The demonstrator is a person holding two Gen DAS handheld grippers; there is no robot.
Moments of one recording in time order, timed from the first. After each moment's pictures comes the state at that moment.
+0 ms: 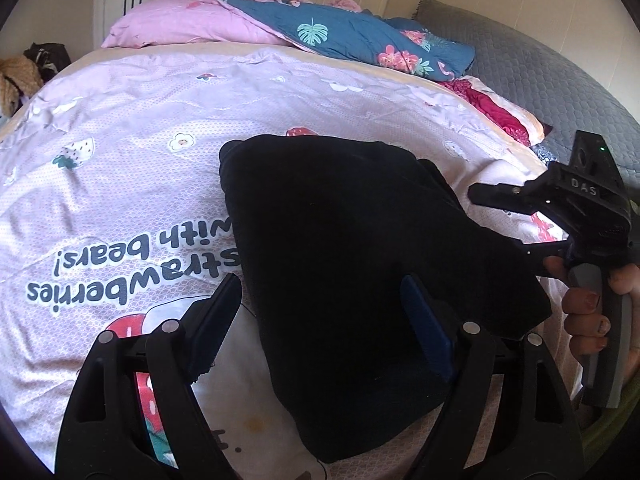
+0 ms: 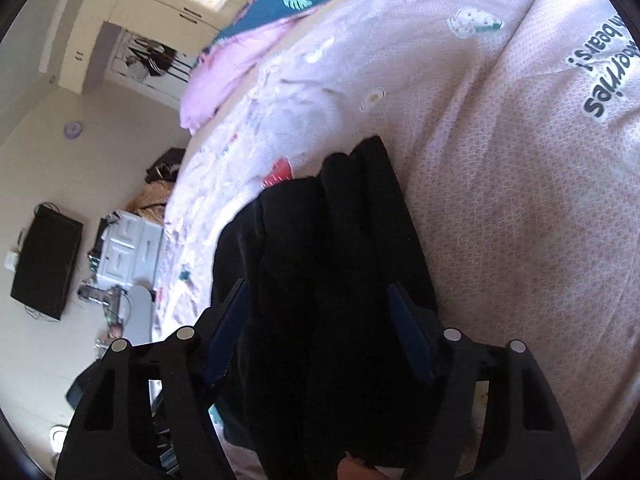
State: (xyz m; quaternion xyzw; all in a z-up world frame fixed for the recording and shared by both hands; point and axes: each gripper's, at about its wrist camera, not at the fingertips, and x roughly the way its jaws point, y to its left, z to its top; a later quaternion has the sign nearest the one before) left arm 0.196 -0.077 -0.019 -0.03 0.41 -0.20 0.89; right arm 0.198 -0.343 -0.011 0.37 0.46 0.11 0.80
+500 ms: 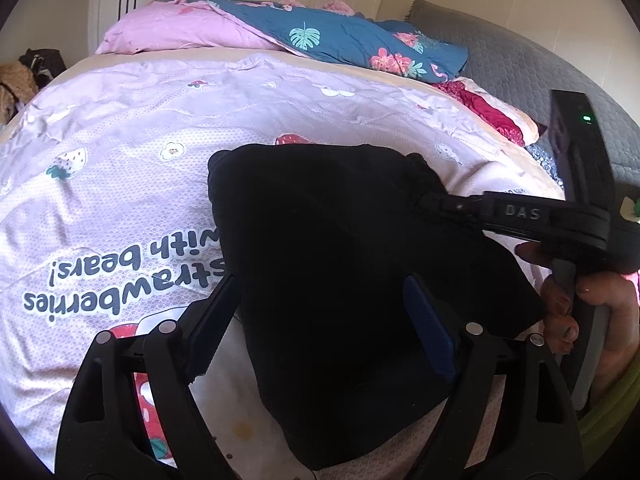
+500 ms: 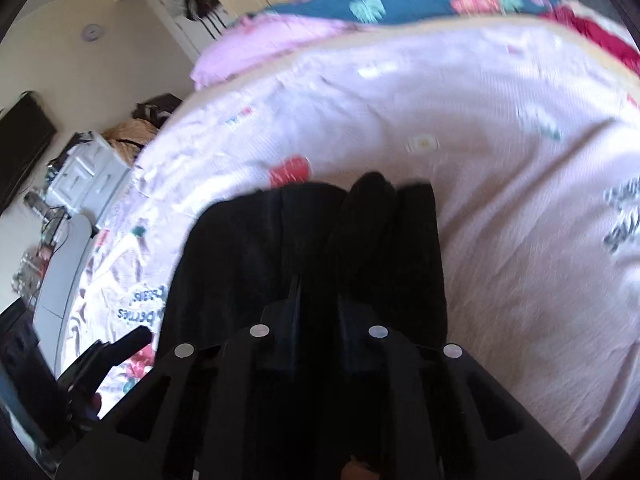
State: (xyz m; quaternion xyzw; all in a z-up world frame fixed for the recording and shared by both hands) left arm 0.200 -0.085 -0.015 -0.03 0.40 -0.21 0.89; right arm 0.217 -0.290 0.012 0.17 0.43 0.11 0.88
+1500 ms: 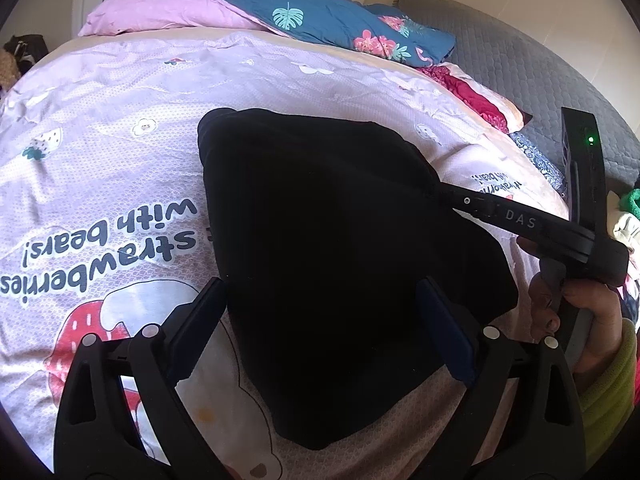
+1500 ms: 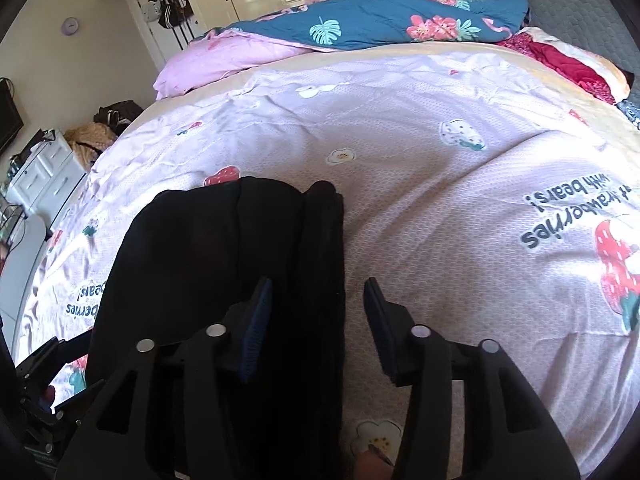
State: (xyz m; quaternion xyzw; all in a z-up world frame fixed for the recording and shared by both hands) left arm 0.191 -0.097 -0.025 -0.04 0.43 -0.24 0.87; right arm 0.196 -0.321 0.000 0.12 0.42 0.01 0.90
